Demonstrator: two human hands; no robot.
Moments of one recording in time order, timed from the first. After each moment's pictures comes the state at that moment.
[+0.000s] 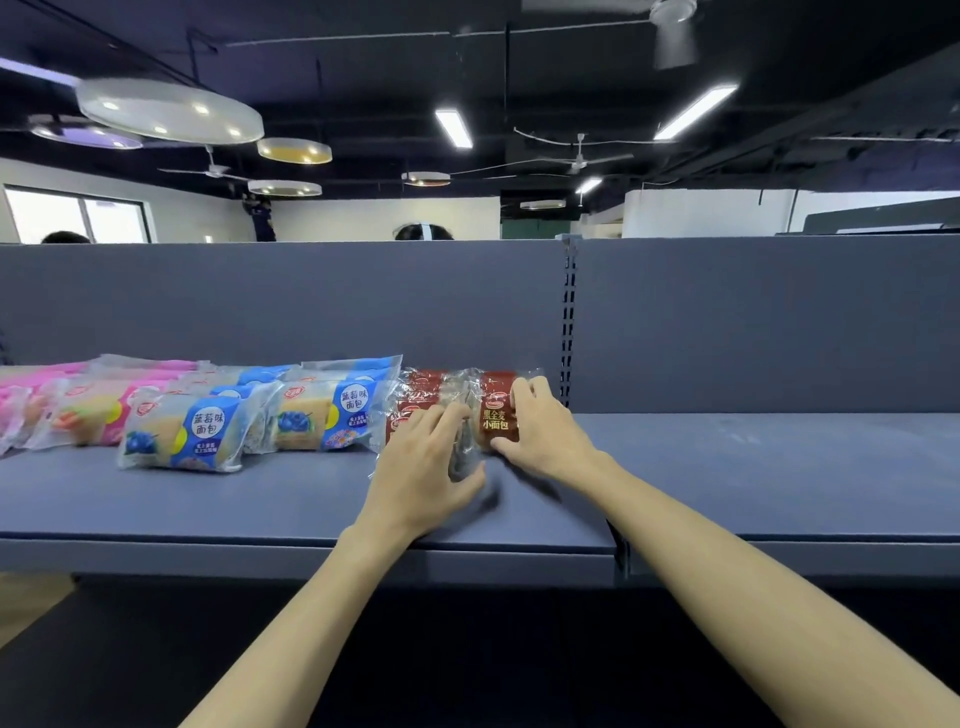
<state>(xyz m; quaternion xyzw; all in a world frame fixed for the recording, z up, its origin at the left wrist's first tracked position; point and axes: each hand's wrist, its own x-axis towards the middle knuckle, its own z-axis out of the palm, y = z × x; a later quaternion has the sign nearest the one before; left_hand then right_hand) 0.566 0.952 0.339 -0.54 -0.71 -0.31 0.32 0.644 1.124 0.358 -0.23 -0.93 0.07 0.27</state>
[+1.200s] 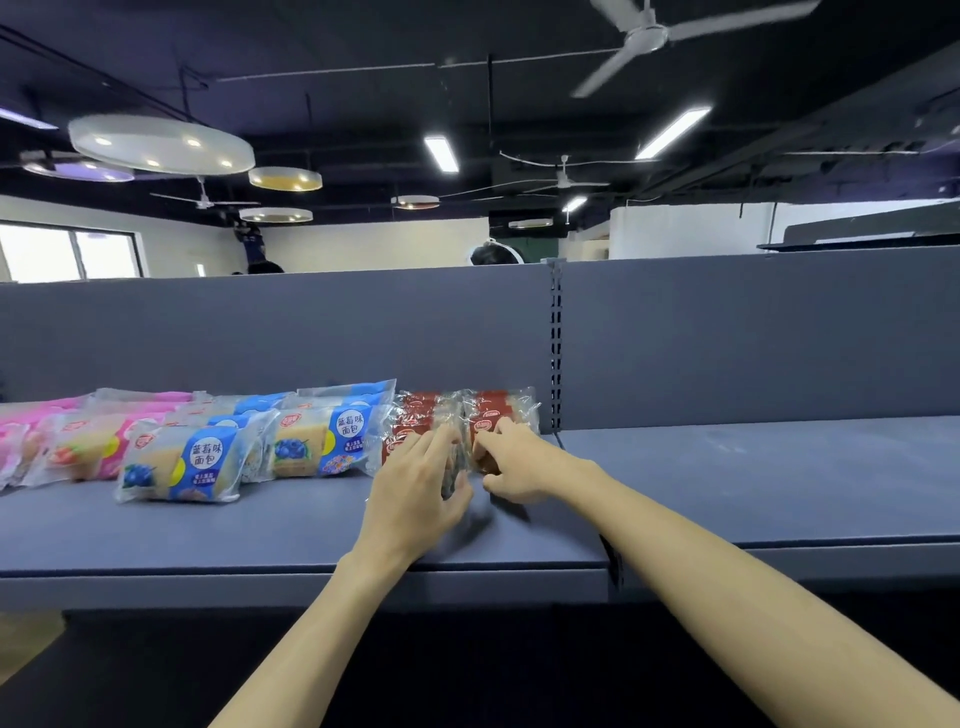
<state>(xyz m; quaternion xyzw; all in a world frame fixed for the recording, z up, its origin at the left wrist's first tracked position) 0.562 0.950 0.337 -0.53 -0.73 -0.31 0.30 0.652 1.105 0.372 -0.15 -0.99 0.01 0.09</state>
